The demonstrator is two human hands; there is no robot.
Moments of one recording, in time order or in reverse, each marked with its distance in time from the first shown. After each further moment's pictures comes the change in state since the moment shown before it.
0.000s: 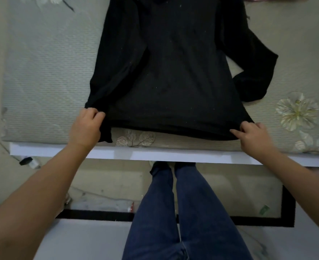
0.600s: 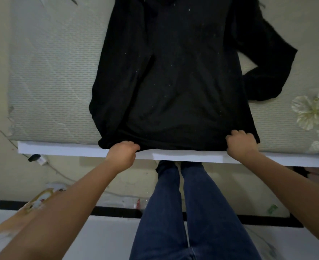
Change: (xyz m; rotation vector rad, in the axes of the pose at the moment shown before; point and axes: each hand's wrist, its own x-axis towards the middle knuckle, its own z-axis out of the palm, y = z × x) left_hand -0.035 0.048 0.051 -0.139 -0.671 -0.026; right_hand 0.034 -0.052 0.036 -0.201 -0.624 0.260
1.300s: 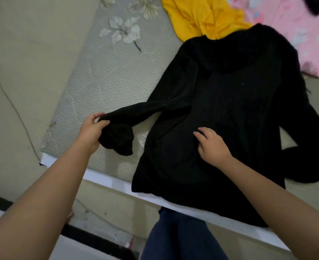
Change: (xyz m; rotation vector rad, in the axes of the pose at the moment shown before) left_hand 0.024 -0.155 -0.121 -1.573 0.711 -0.779; right_hand 0.101 -0.105 -0.164 0.326 0.402 -0.456
